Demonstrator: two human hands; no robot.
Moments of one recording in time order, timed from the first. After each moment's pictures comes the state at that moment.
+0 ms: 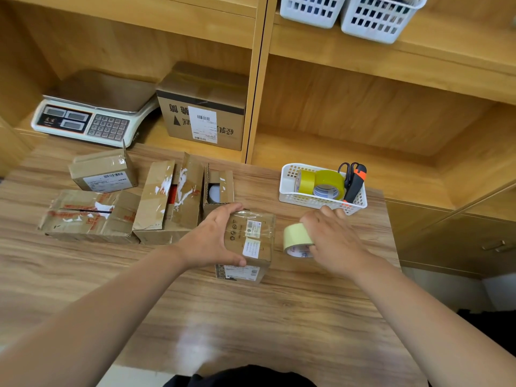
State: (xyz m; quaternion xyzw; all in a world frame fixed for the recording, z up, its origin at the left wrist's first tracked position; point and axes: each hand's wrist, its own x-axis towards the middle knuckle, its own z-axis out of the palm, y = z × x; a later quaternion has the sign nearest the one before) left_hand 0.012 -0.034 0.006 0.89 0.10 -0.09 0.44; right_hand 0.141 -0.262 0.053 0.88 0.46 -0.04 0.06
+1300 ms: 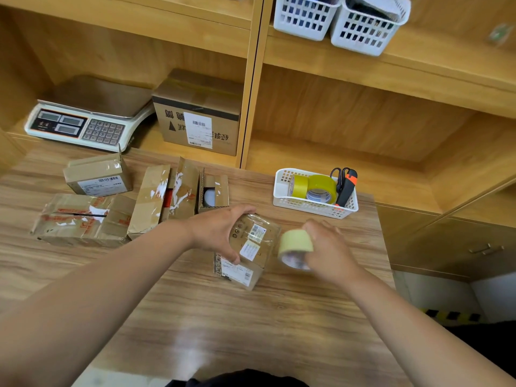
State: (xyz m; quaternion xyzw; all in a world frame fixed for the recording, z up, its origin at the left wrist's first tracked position) left_hand 0.044 -0.029 0.034 0.92 0.01 -0.20 0.33; right_hand 0.119 -0.269 0.062 0.93 0.31 -0.14 -0.16
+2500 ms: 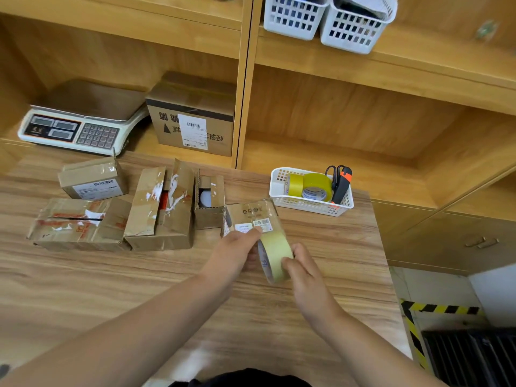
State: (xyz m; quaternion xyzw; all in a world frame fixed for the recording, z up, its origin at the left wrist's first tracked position) left_hand 0.009 -0.124 0.058 0.57 0.34 -0.03 0.75; right_hand 0.042 -0.262 0.046 0.77 0.16 -0.22 -0.58
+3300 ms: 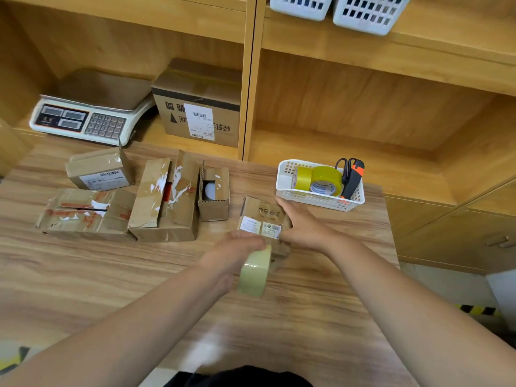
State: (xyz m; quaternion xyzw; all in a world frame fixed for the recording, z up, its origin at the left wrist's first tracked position) left_hand 0.018 -0.121 0.051 0.52 0.41 -0.08 0.75; right_hand 0.169 -0.232 0.012 0.86 0.34 -0.31 -0.20
